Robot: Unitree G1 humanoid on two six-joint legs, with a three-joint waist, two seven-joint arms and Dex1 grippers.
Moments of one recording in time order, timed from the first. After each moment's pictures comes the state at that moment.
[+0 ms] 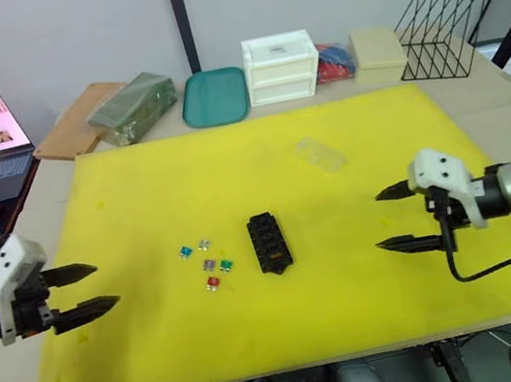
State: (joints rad) left arm 0.11 1.10 0.49 -0.10 -0.56 0.61 -1.26; right arm -0.23 -1.08 -0.13 -0.33 0.40 0.65 1.18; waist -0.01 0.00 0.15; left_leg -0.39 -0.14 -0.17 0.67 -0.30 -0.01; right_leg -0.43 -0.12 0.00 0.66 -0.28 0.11
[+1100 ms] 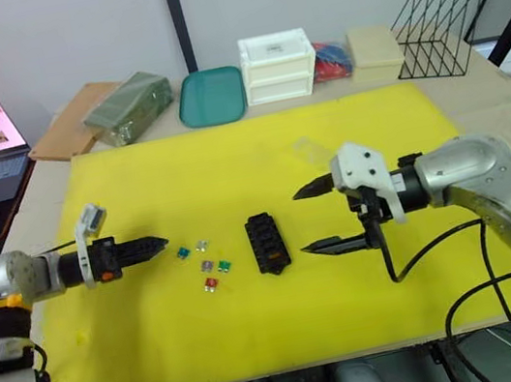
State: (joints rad) left arm -0.64 0.85 0.01 0.59 -0.64 1.21 -1.30; right arm -0.59 -0.87 0.16 -0.50 0.52 0.78 1.06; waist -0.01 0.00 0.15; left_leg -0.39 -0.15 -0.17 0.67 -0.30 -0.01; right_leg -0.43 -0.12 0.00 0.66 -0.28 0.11
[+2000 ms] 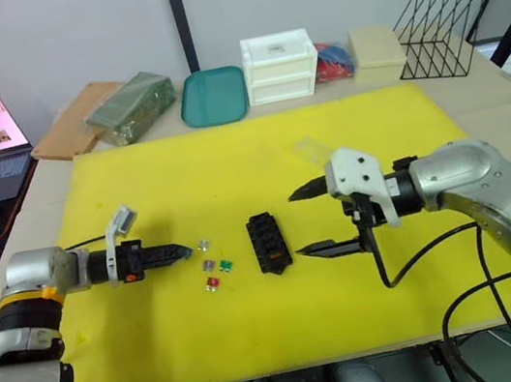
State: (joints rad) left arm -0.66 0.77 -0.10 0.57 -0.54 1.13 -1.39; right arm -0.59 -0.87 0.18 -0.53 0.51 0.78 1.02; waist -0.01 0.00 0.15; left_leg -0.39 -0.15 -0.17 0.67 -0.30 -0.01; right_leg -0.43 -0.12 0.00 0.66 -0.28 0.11
